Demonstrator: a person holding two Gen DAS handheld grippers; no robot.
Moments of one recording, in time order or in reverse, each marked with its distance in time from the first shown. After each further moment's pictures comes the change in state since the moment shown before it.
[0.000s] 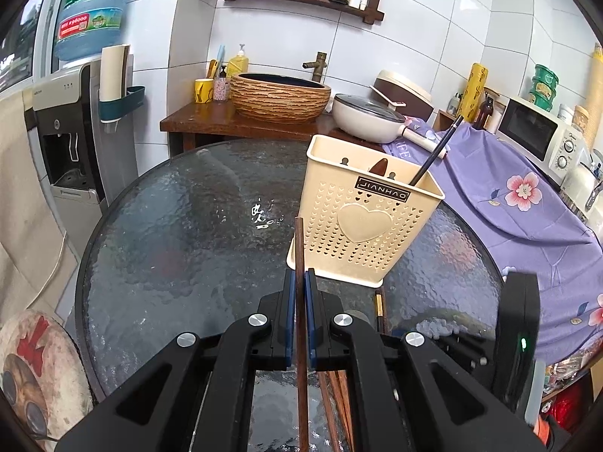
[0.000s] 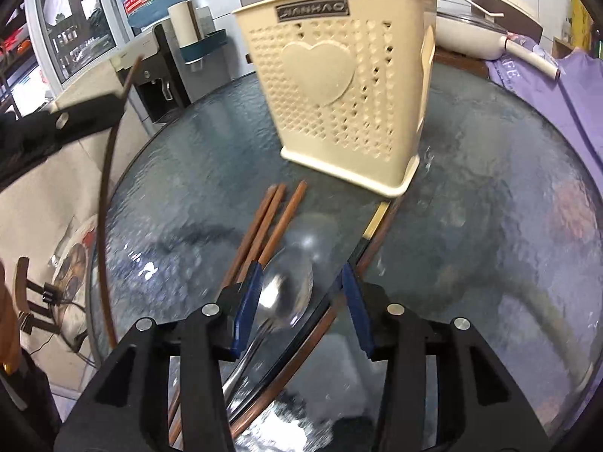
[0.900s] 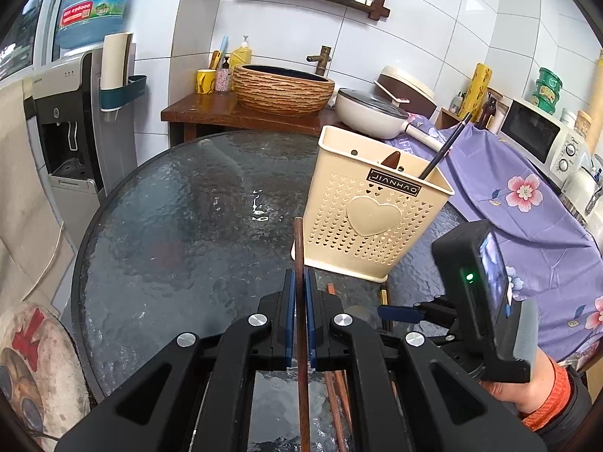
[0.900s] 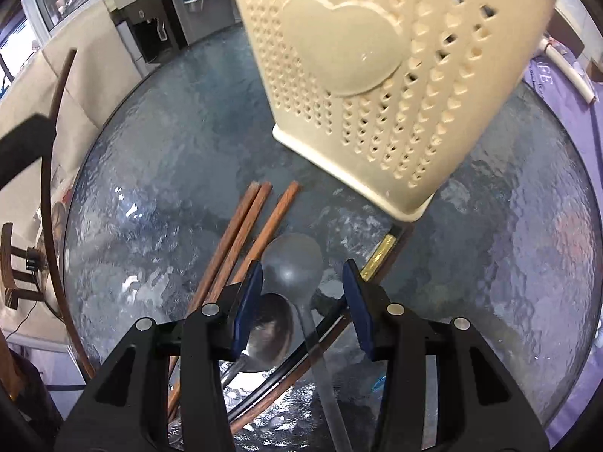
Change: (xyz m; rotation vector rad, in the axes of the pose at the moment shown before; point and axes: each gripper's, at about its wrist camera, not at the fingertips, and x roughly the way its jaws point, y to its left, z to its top) left arm 0.007 0.009 -0.003 -0.021 0.024 -0.011; right arm 0.054 0.007 0.055 -0.117 0.260 -0.020
